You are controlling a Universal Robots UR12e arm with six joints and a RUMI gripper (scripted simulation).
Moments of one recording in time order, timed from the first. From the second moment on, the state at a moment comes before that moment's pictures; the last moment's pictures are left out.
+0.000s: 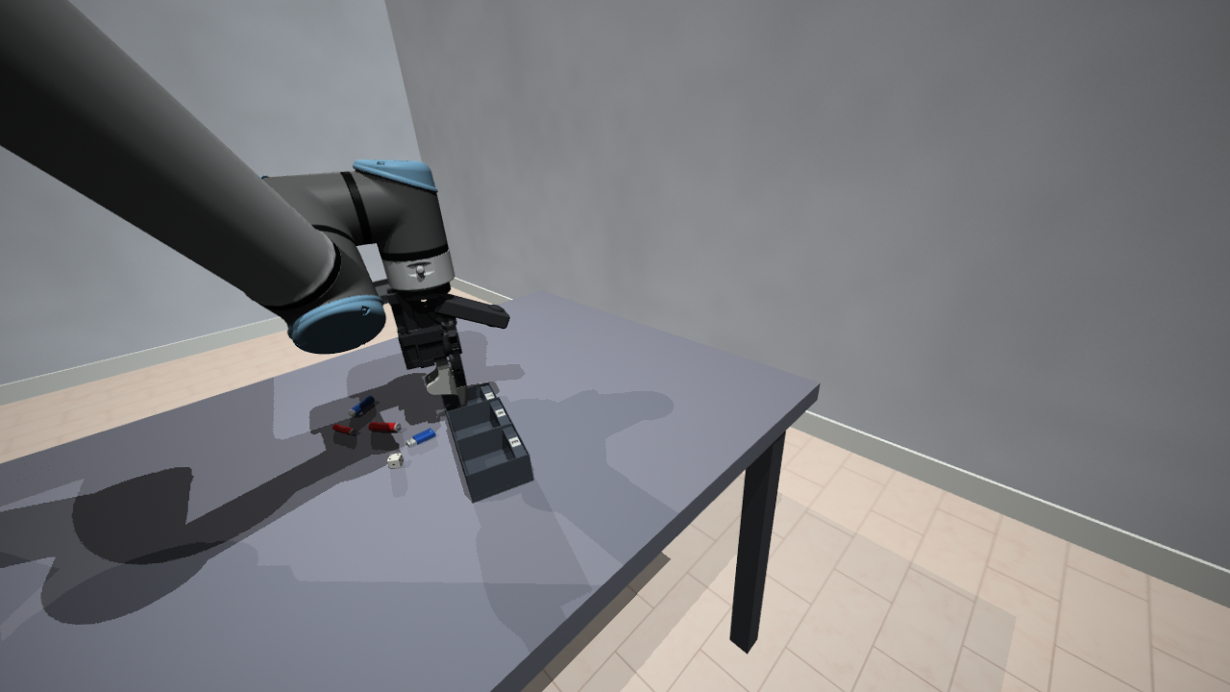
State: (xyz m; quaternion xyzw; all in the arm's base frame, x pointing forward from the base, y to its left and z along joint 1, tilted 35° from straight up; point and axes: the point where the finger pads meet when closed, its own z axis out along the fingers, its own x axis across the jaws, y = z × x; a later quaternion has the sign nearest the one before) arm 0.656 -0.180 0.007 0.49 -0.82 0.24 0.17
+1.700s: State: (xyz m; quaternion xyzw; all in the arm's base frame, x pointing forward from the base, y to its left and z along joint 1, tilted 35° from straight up) arm 0.660 -0.138 0.067 0.49 -0.82 0.24 0.17
